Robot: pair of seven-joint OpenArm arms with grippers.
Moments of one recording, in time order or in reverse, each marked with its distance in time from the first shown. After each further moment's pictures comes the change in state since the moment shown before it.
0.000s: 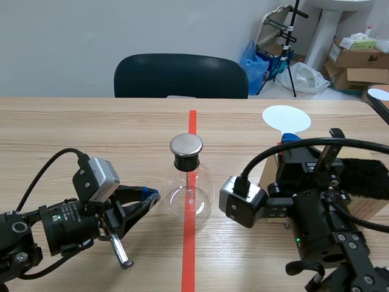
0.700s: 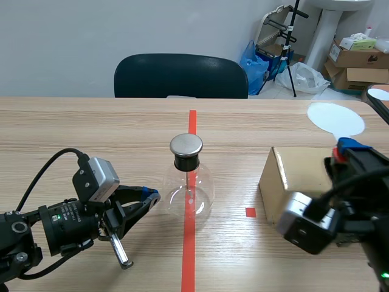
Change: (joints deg) left arm 0.0 0.0 0.0 0.0 0.0 0.0 0.0; right arm -21.3 -0.8 24.5 8.7 3.3 -8.5 19.8
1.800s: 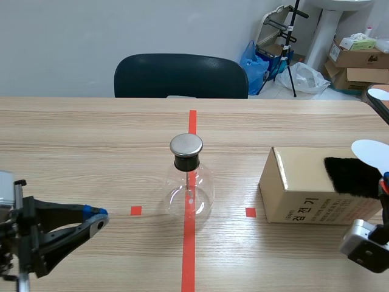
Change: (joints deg) left arm 26.6 -13.8 -23.2 23.9 1.5 -14.8 -4.3; right arm 9.7 -9.8 23.0 -25.9 11.3 -2.2 35.5
